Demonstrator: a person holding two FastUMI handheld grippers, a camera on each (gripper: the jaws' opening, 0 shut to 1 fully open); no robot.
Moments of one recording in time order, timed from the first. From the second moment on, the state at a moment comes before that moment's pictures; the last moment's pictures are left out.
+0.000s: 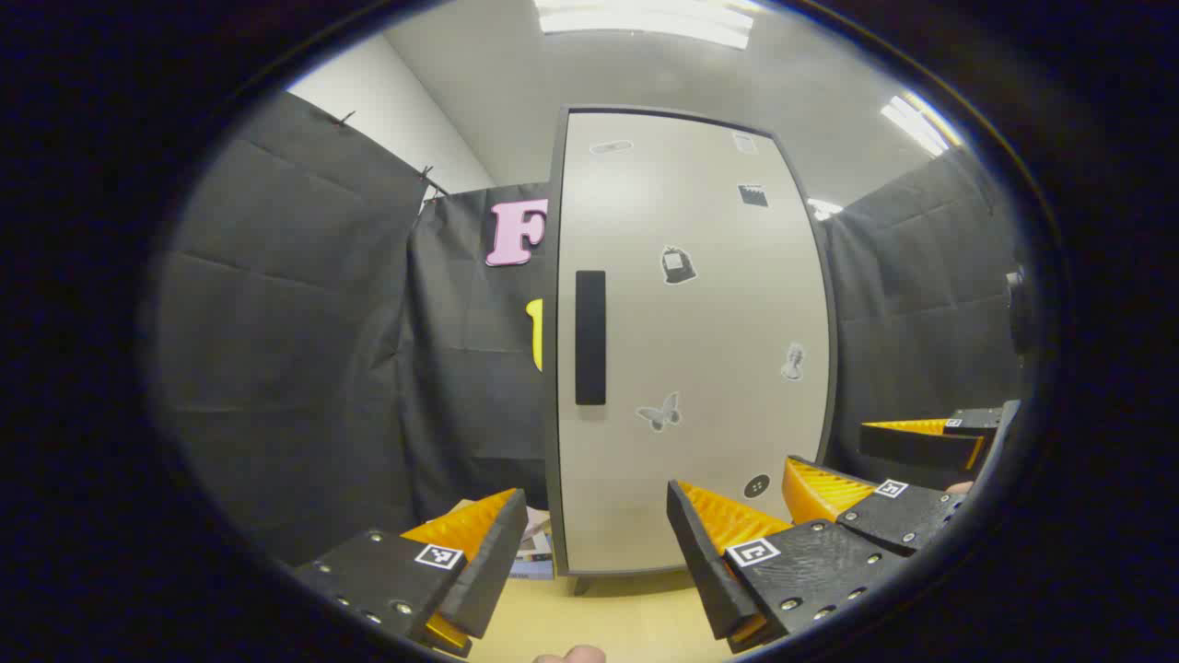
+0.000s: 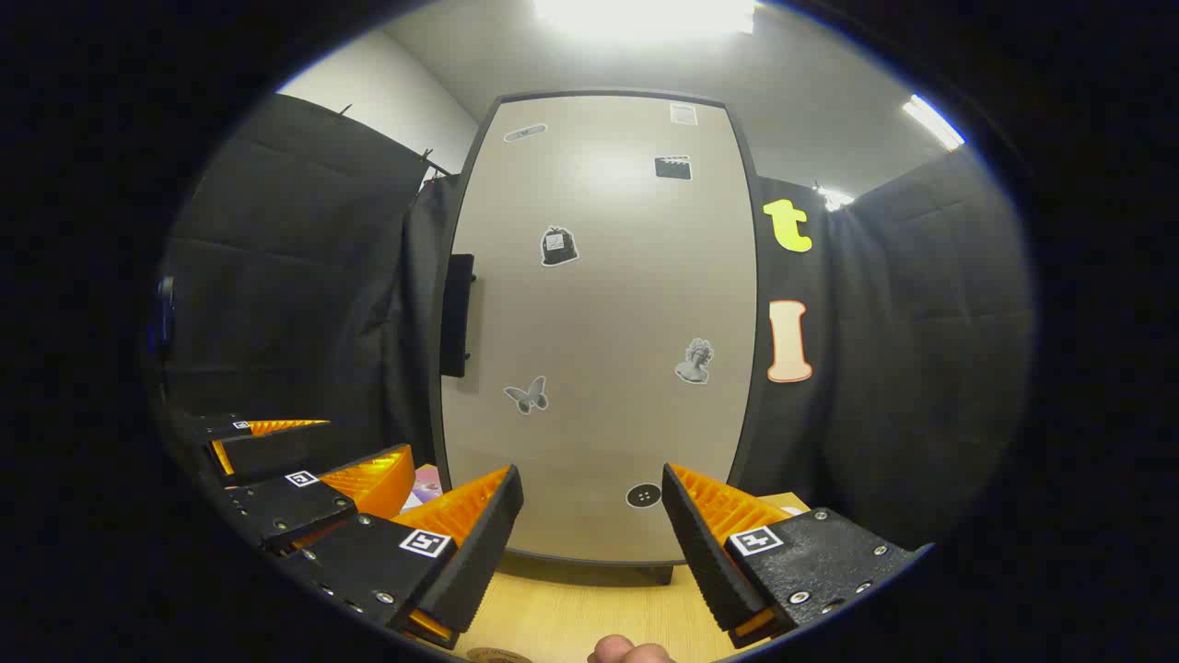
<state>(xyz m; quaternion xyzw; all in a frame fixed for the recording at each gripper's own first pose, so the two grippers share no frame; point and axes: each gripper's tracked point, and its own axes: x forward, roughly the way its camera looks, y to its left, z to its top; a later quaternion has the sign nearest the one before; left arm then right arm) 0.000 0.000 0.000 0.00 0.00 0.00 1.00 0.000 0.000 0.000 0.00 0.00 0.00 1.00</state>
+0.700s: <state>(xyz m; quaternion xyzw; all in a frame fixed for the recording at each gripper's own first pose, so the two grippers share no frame) 0.023 -0.007 0.011 0.00 0.00 -0.02 1.00 0.021 -0.023 0.014 0.03 0.00 -0.03 1.00</state>
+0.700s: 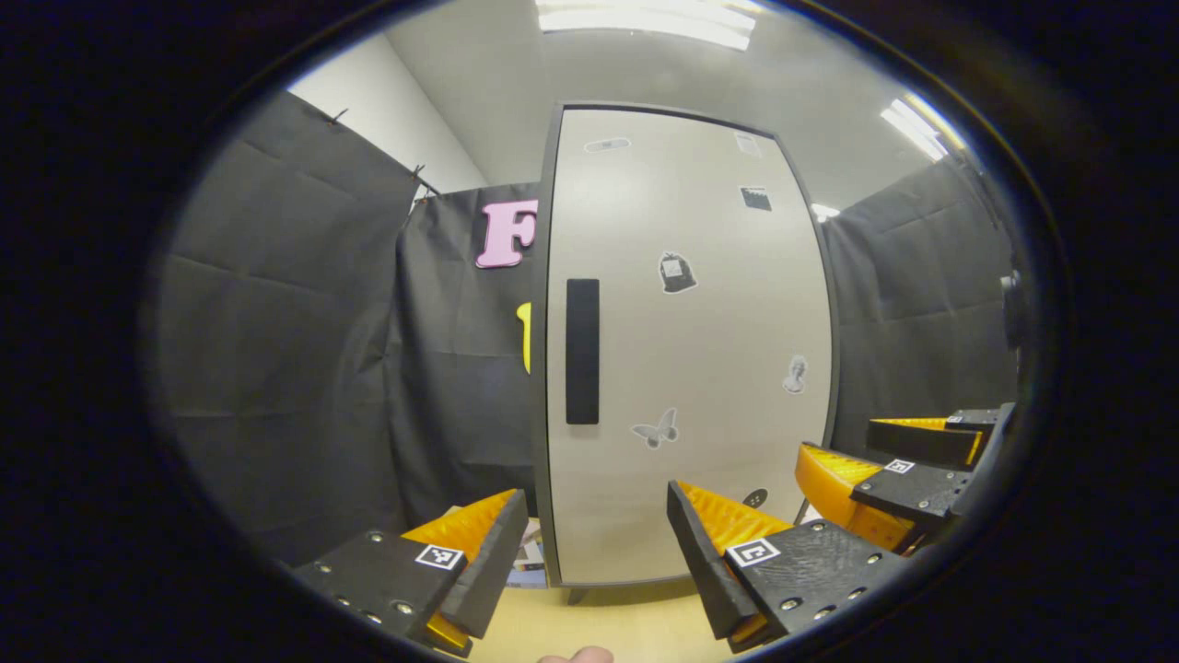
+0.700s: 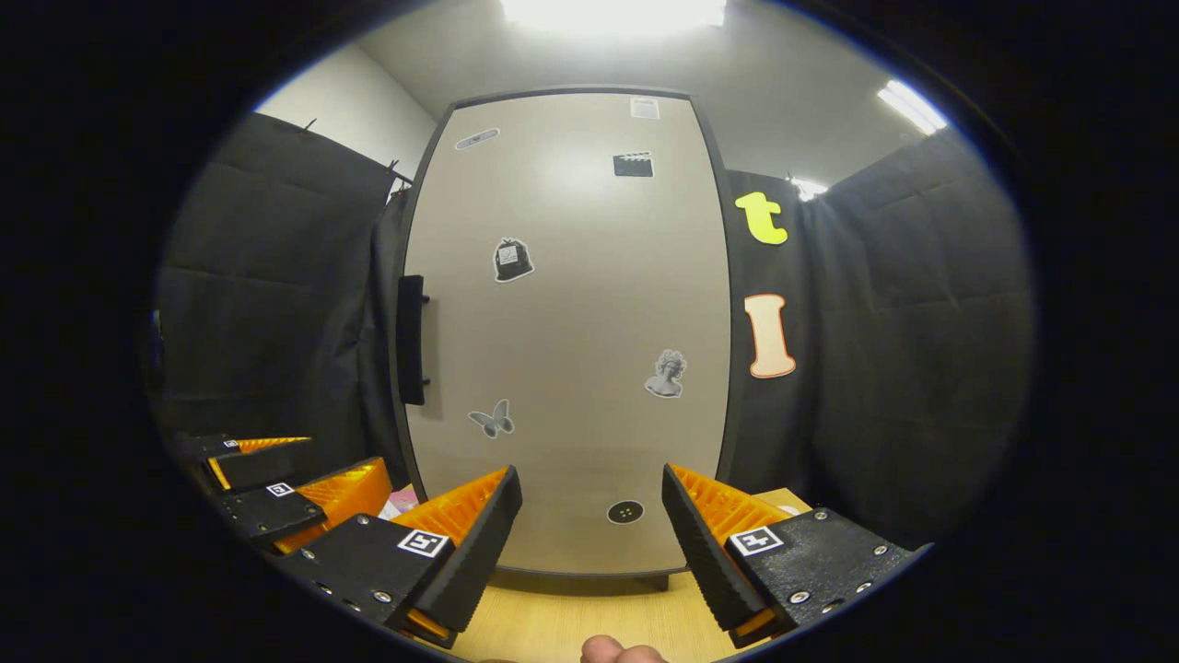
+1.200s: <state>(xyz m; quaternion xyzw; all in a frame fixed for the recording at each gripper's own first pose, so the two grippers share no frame) 0.036 -0.007 0.015 0.01 0.01 -0.02 1.00 0.024 -0.019 0.025 0.02 -0.01 -0.03 1.00</state>
